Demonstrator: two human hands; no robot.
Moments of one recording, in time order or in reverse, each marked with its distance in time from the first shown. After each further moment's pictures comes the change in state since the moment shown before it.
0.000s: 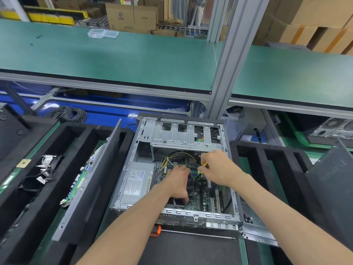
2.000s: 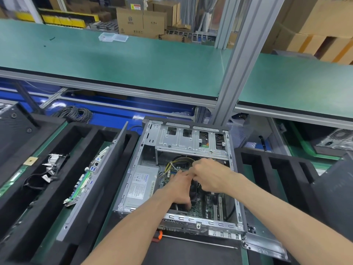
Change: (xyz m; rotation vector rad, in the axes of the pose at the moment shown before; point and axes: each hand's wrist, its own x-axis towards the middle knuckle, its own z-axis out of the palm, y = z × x) left_hand 0.000 -0.002 0.003 -0.089 0.005 0.005; right_hand 0.014 -0.025 -0.005 -0.257 -0.186 -0.354
